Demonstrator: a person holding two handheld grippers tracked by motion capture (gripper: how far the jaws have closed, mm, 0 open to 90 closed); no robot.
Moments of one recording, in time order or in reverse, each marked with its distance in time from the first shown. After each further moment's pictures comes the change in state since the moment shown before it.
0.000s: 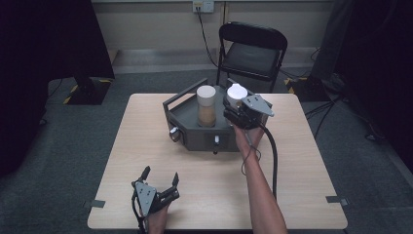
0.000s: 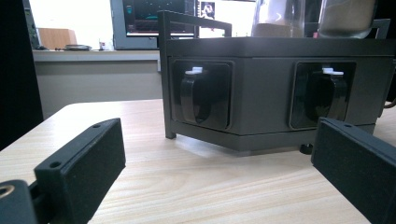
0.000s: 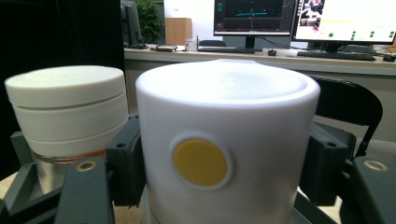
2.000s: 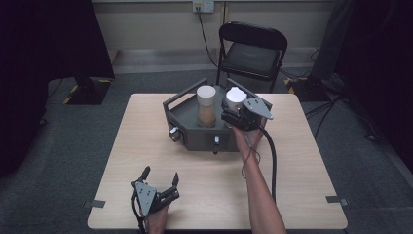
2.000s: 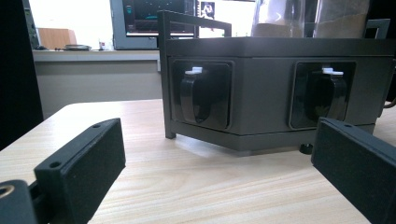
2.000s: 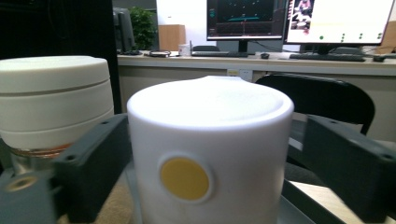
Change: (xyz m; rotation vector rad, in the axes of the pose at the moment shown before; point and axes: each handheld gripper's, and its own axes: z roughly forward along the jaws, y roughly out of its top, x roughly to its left) left arm 0.000 0.000 0.000 0.000 -0.001 0.000; right arm 0.004 -0.019 0.003 -0.036 -0.036 0.014
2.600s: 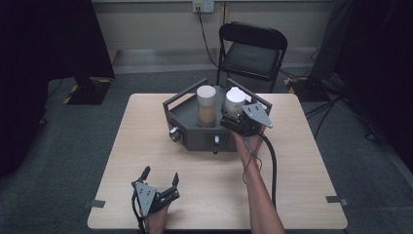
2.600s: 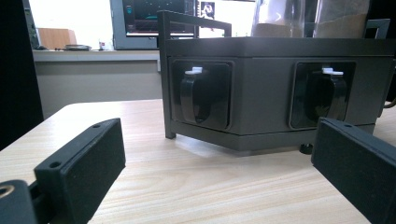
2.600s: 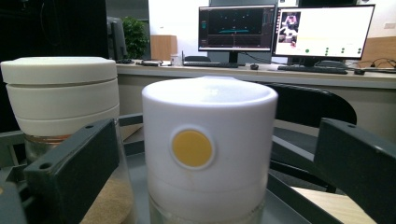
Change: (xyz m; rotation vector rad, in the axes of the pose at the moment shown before) left arm 0.000 0.000 0.000 0.000 0.000 0.000; right arm 0.010 -0.012 -0.016 -0.046 -0.036 -0.018
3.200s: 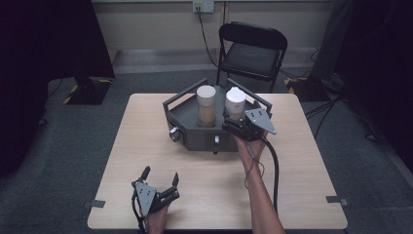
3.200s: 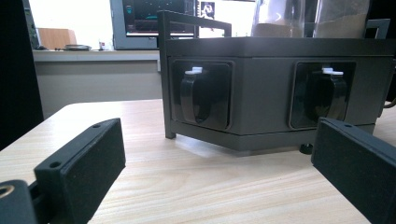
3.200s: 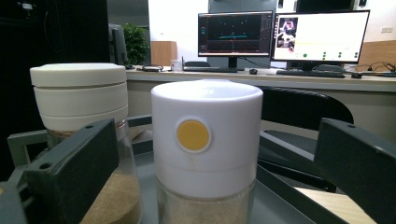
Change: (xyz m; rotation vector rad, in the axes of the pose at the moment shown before) left arm 0.000 0.000 0.000 0.000 0.000 0.000; right arm 0.000 -0.003 -0.018 -0.024 0.000 0.009
